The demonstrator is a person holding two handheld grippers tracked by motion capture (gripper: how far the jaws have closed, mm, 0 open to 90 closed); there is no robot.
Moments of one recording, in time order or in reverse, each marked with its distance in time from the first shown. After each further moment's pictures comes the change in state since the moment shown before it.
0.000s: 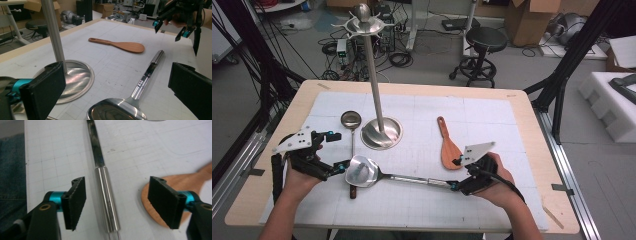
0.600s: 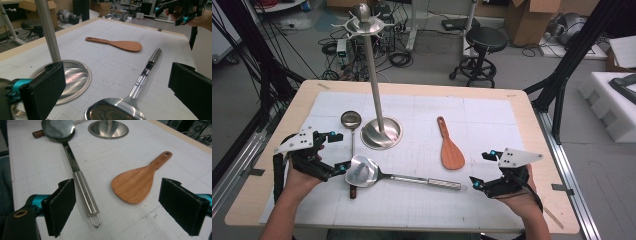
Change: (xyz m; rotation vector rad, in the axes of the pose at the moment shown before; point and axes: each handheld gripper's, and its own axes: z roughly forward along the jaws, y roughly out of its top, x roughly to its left) left arm -0.001 0.000 0.003 0.006 -0.024 0.004; right arm -0.003 -0.049 -0.047 -0.242 -0.188 0.139
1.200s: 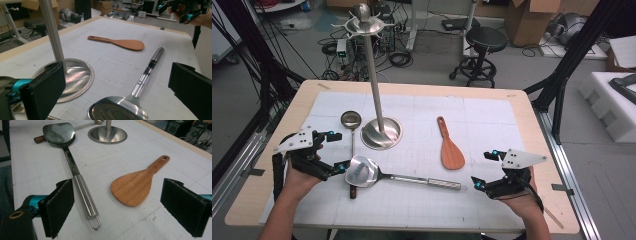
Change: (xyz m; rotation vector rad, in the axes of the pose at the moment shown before) left arm 0.001 0.000 -0.001 0.018 0.016 0.007; right arm -0.001 -0.005 -0.003 -0.042 0.005 0.008
